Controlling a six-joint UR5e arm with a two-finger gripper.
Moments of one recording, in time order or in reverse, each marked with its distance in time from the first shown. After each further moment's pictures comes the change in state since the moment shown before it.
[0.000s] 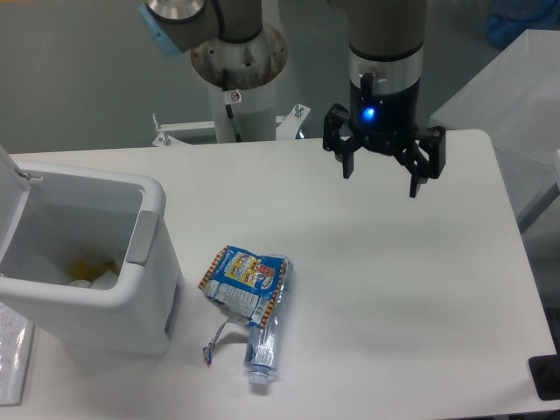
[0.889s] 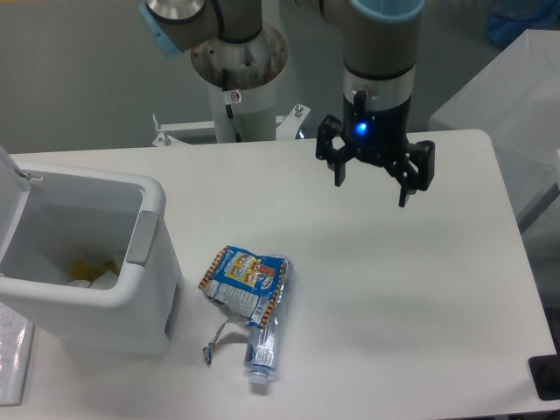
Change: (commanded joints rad) arm -0.014 -0.015 -0.087 0.067 -0.026 -0.087
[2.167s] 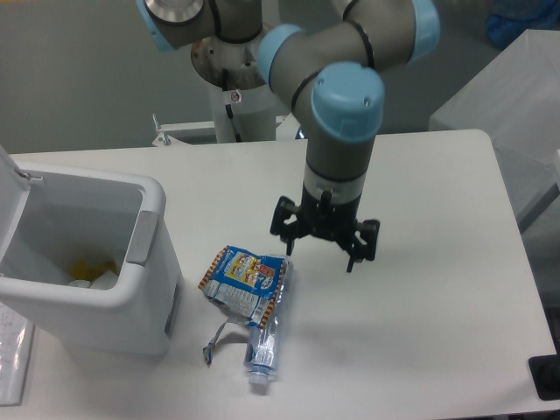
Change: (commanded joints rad) arm -0.100 -0.201 -0.017 0.103 -0.136 -0.259
